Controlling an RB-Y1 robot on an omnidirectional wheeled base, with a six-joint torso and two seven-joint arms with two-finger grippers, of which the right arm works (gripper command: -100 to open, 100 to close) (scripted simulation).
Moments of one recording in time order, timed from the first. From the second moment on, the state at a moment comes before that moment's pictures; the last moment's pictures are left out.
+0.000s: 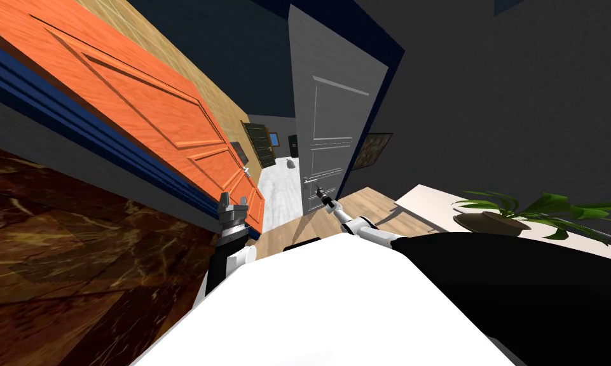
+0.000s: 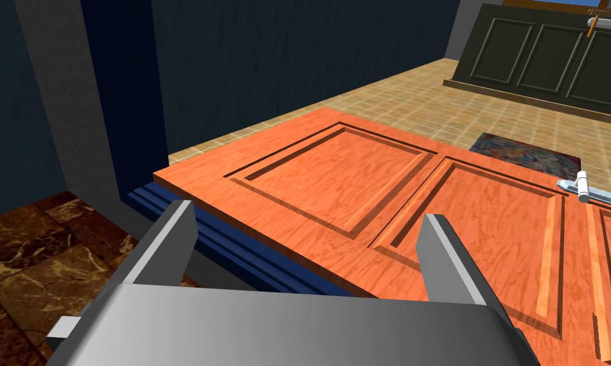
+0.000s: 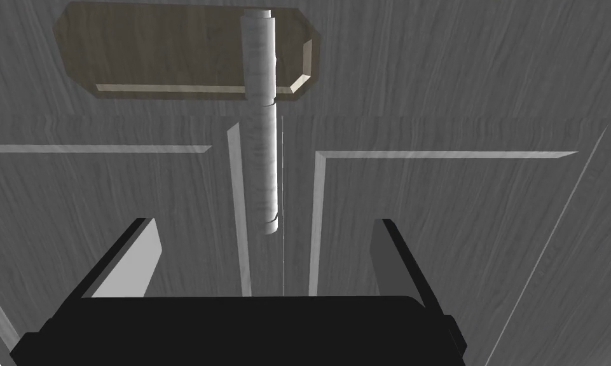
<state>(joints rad) -0.43 -0.26 0.00 -0.67 0.26 -0.57 -0.50</state>
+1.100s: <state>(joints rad) -0.44 -0.25 -0.02 -0.63 0.26 -0.57 -0.48</state>
